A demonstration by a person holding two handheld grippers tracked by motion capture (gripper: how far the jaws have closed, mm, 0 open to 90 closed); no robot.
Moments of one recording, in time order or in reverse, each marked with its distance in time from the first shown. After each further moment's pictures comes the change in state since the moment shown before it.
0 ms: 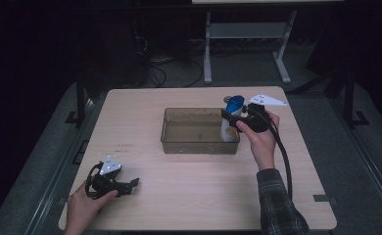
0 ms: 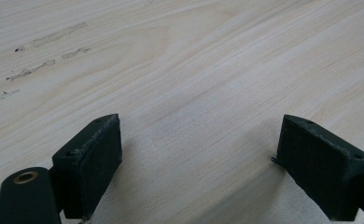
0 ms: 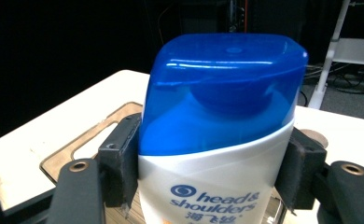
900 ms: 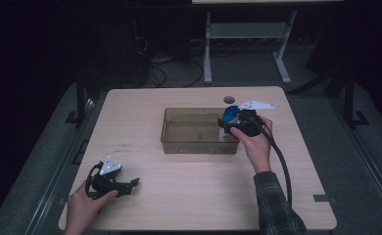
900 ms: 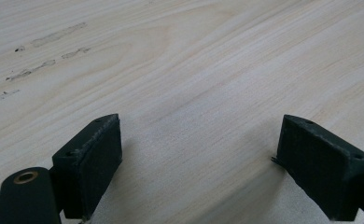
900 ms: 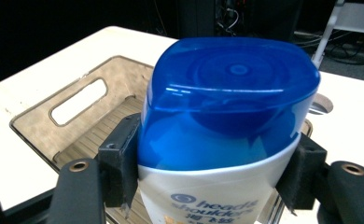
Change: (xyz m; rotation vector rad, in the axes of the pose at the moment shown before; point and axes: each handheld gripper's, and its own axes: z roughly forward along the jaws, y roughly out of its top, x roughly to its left) left arm 0.000 0.000 0.000 0.000 -0.001 -0.003; right arm 0.003 -0.018 0.020 0.152 -0.035 -0.038
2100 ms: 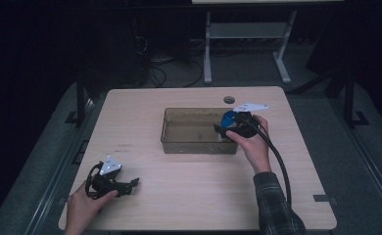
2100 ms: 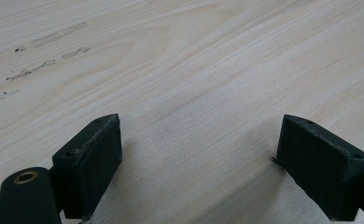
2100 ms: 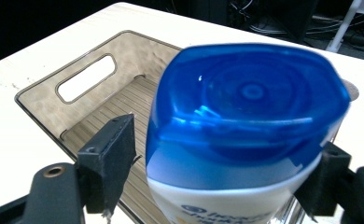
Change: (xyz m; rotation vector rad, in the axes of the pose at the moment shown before) left arm 0.000 0.000 0.000 0.000 0.000 0.001; right arm 0.005 -0.005 0.009 0.069 0.044 -0.028
